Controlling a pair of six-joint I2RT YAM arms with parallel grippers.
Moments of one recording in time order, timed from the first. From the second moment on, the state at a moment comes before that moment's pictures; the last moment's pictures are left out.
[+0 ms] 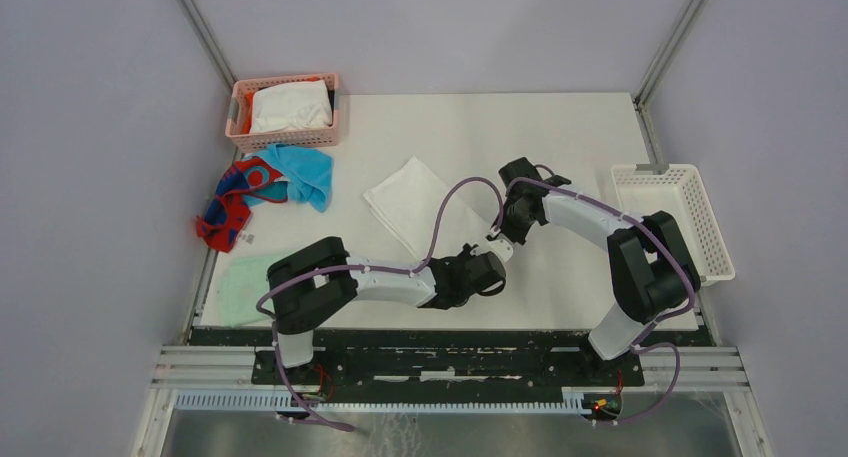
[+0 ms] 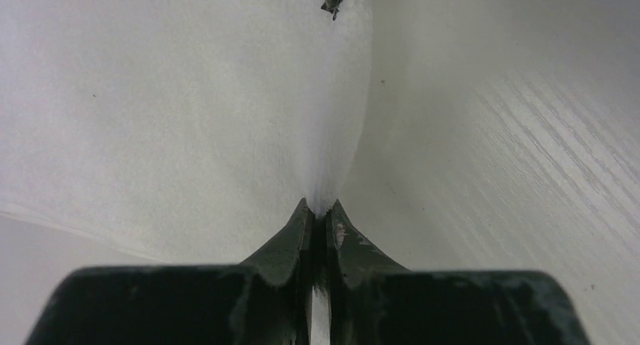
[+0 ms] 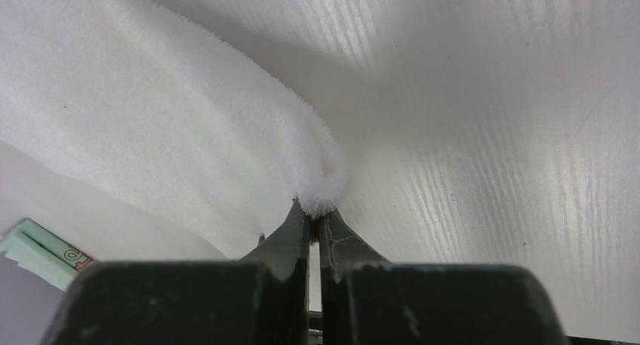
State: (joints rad) left arm -1.23 1.85 1.05 -0.13 -0.60 -0.16; right arm 0.44 1.66 1.05 -0.63 -0.07 0.98
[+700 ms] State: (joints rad) left arm -0.84 1.75 0.91 0.03 0.13 -0.41; right arm 0.38 1.42 0.80 -0.20 -0.24 0.81
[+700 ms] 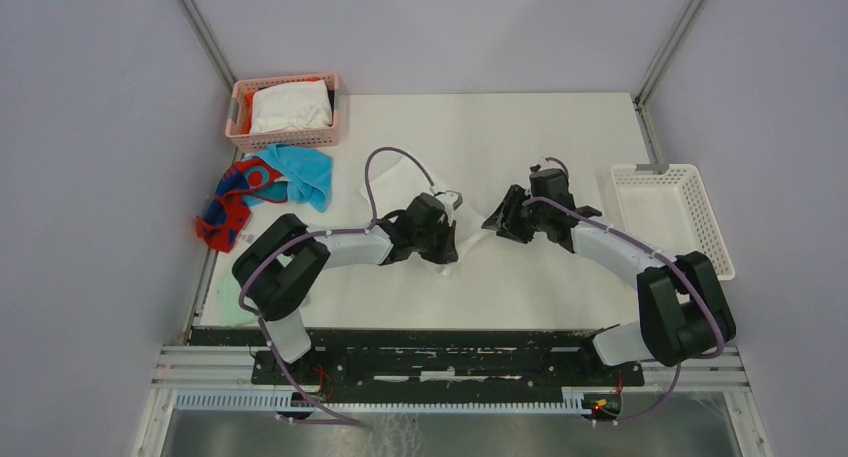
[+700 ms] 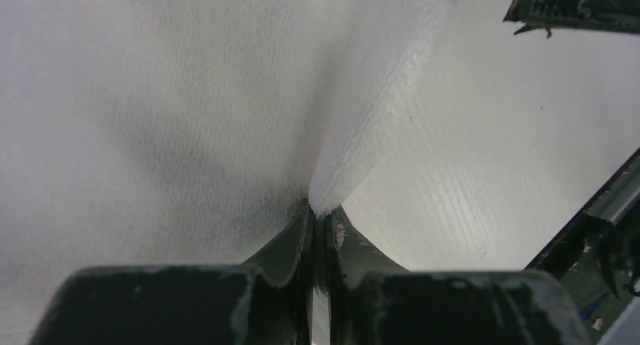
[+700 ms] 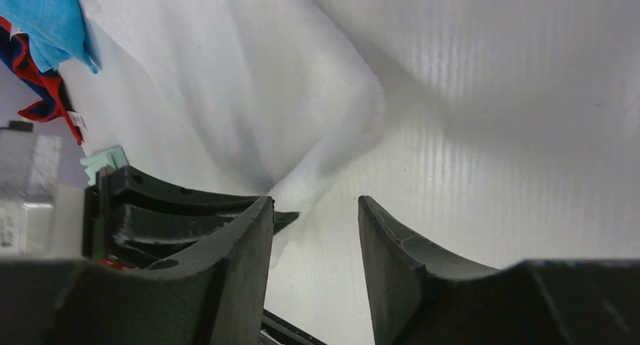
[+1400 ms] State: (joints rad) left arm -0.65 1.83 0.84 0.21 0.47 -0.70; right arm 0.33 1.62 0.60 0.31 -0.47 0.86
